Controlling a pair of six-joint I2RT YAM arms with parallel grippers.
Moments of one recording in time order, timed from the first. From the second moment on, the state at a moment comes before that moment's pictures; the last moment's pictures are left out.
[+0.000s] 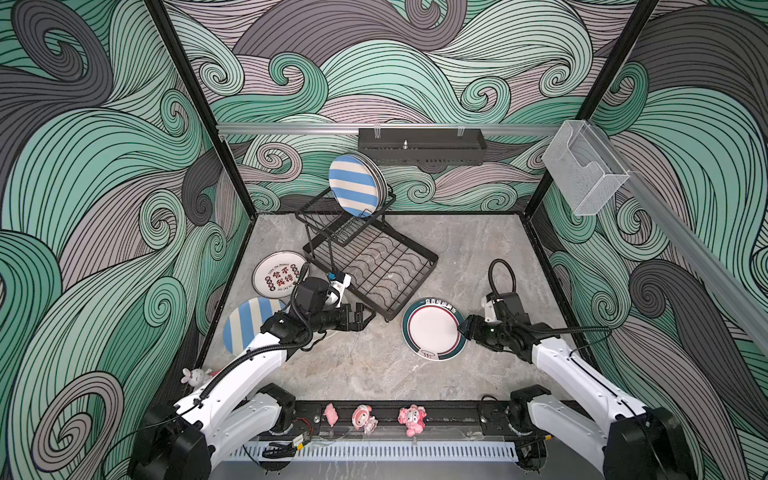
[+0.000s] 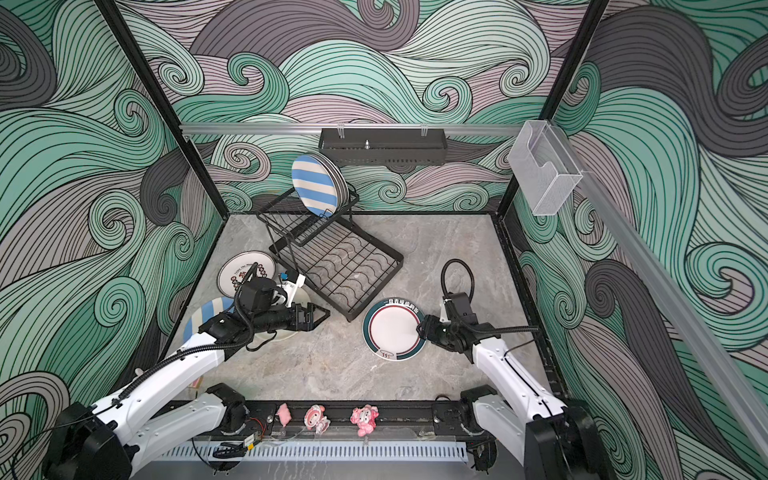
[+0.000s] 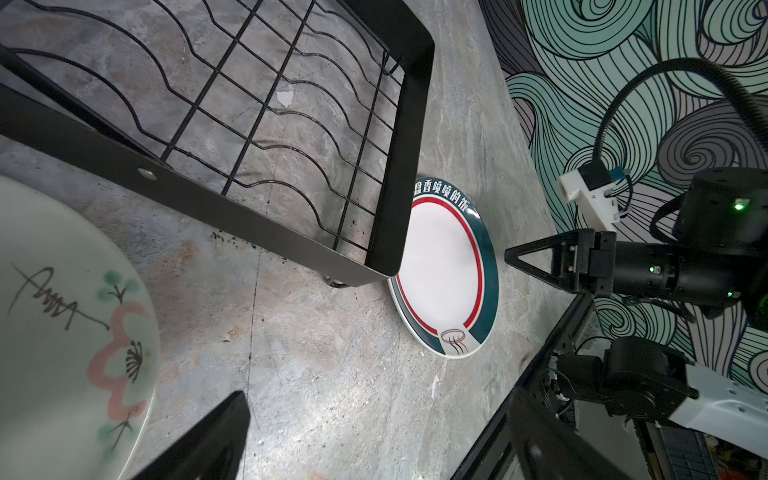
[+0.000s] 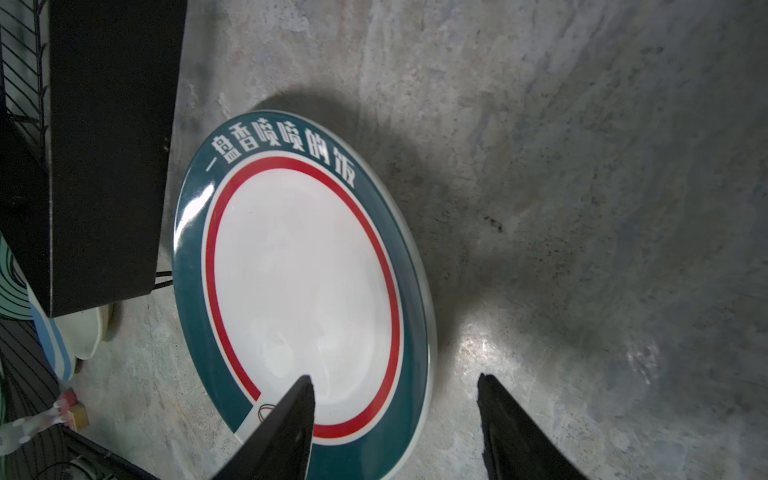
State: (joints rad) left arm -0.47 0.98 0.60 -0.32 0.43 -0.48; right arm 0.23 1.00 0.43 -0.49 -0.29 0.58
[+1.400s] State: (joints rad) left arm -0.47 1.01 0.64 -0.37 0.38 -0.45; right arm 0.16 1.29 0.40 -0.17 -0.52 0.61
